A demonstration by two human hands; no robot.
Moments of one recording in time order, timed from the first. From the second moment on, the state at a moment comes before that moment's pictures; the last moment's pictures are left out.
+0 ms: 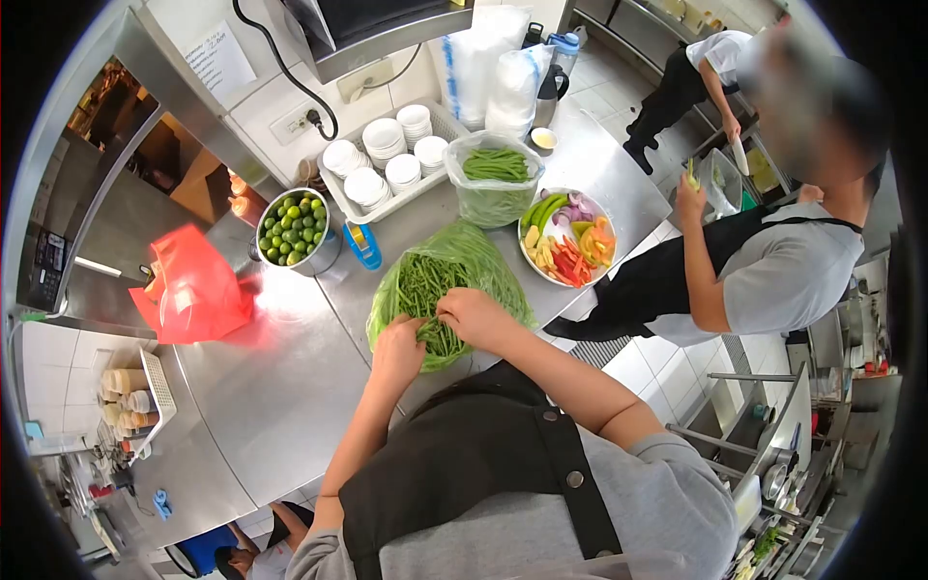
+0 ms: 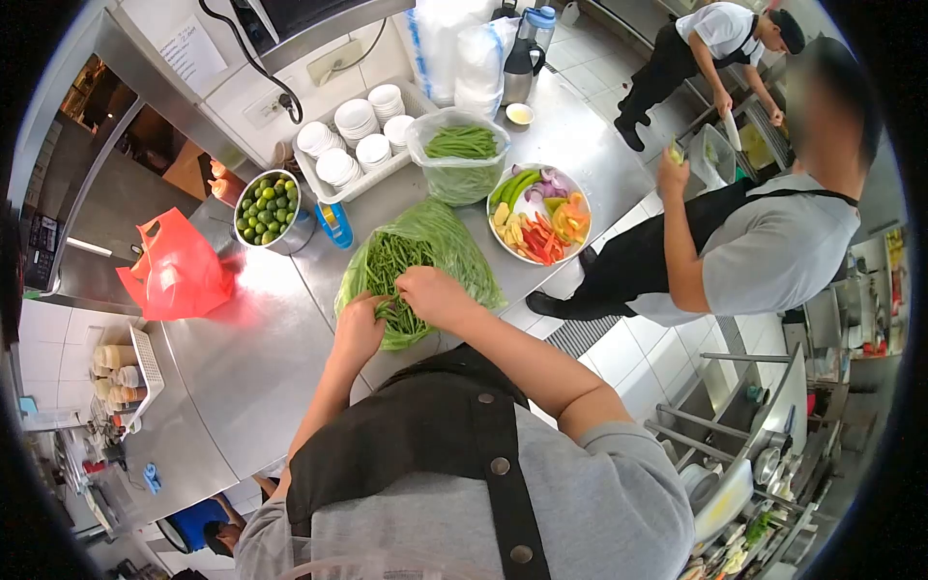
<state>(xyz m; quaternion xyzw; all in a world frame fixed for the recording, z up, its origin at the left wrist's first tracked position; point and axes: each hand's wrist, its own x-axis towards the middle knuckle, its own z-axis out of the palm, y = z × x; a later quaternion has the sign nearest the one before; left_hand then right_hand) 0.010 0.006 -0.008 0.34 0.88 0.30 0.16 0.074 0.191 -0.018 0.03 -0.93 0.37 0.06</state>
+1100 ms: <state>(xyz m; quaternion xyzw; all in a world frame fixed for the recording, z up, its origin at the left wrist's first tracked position) -0.010 -0.015 0.009 0.38 0.80 0.41 0.23 0.071 0.216 -0.011 -0.05 -0.62 0.78 -0.12</state>
